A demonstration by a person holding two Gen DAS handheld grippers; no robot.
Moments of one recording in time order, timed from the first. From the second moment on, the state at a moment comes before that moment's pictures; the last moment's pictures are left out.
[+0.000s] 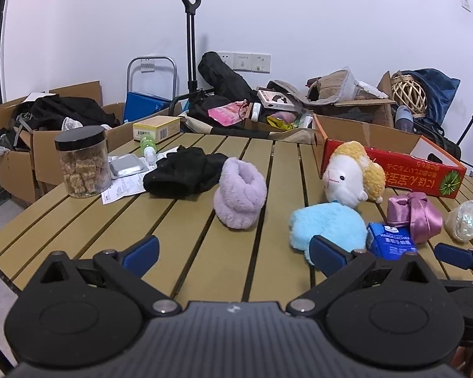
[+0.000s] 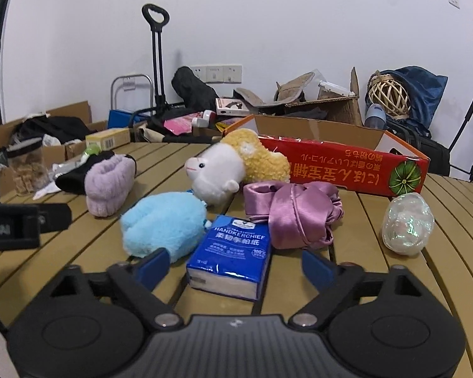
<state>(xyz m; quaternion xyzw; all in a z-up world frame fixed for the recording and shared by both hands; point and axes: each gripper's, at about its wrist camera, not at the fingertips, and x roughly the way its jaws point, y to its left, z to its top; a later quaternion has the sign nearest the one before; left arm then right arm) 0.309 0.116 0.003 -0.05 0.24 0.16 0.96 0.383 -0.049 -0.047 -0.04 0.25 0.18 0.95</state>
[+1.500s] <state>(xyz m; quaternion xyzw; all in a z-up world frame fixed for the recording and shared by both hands) 0.353 0.082 0.002 -0.07 0.26 0.12 0.96 0.365 -0.111 -0.018 0.00 0.19 0.16 0.97</state>
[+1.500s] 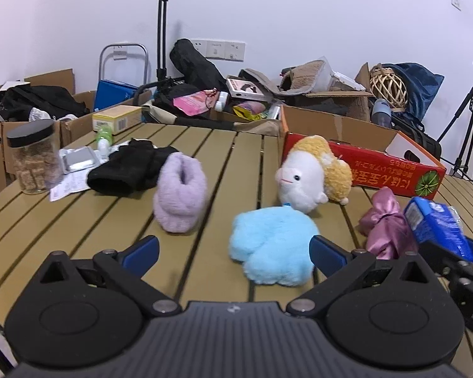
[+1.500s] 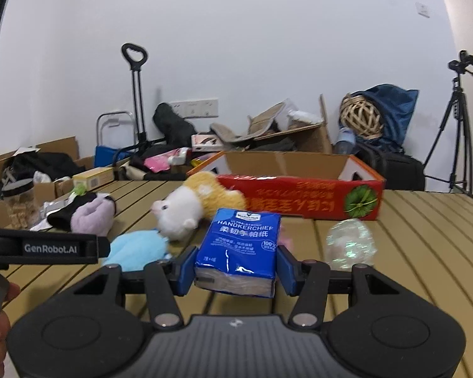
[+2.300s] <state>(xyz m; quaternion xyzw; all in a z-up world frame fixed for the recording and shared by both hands) 0.404 0.059 -0.014 -0.07 0.29 0.12 0.95 0.368 -0.220 -0.029 0.02 0.19 0.03 0.98</state>
